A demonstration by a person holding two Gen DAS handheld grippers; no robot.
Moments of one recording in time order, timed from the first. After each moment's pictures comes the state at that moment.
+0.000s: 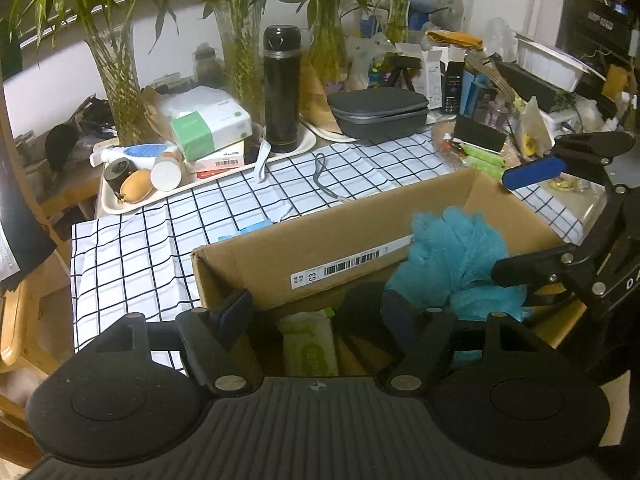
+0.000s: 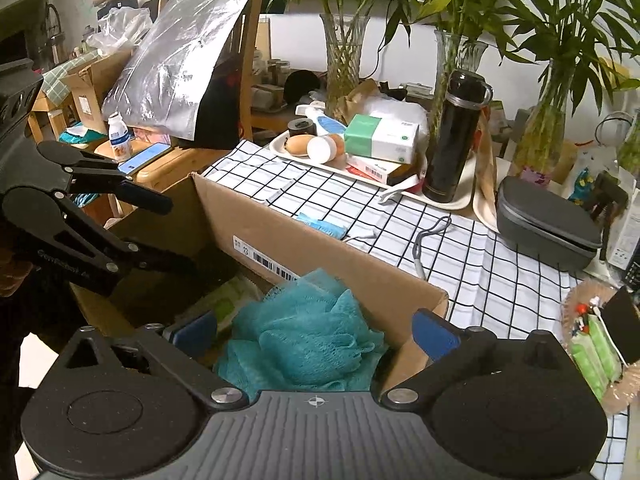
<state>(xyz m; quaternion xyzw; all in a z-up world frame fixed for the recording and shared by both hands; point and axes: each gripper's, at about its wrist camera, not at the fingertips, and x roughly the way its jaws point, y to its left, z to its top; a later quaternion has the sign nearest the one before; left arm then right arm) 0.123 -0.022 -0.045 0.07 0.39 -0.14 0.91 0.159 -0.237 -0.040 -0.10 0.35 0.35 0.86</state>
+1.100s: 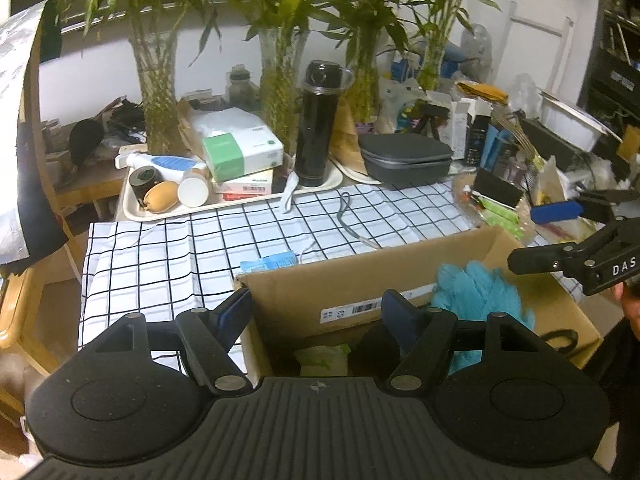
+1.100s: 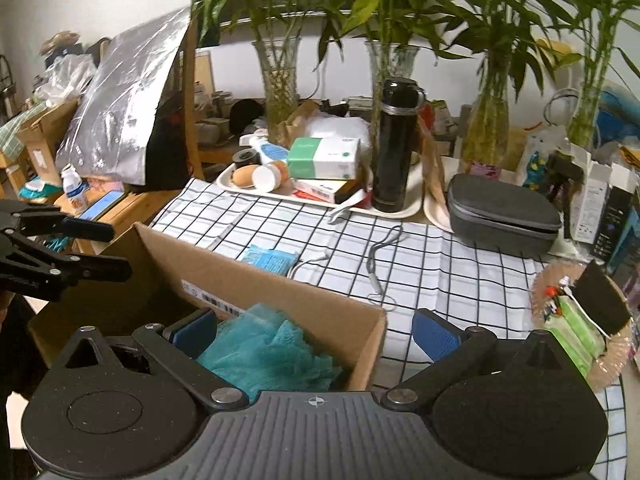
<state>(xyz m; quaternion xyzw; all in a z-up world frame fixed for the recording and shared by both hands) 0.127 0.005 -0.034 0.00 0.35 -0.11 0.93 0.180 -0.261 -0.038 -0.03 0.34 0.27 0.90</state>
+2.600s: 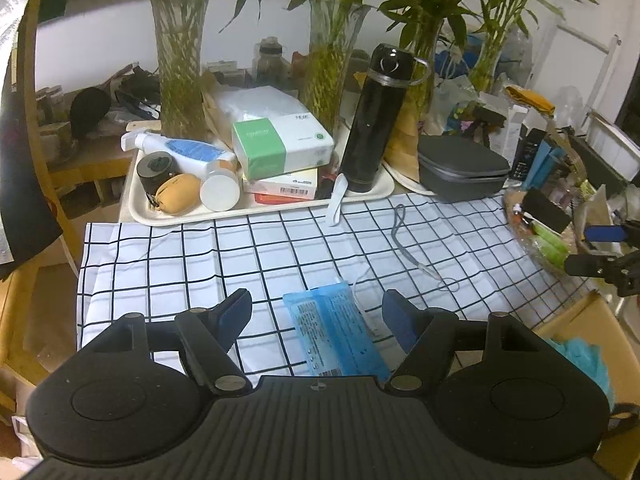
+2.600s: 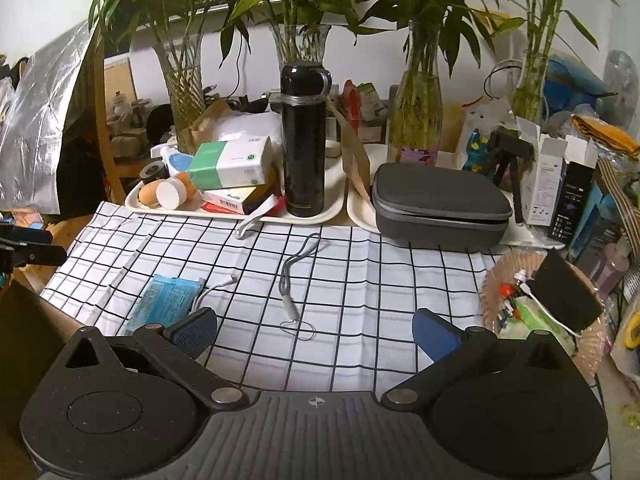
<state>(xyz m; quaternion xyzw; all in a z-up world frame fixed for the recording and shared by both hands) 0.232 0.055 -0.059 -0.03 0.39 -0.10 0.91 0.270 -0.278 -0.065 -0.03 0.36 0.19 0.91</state>
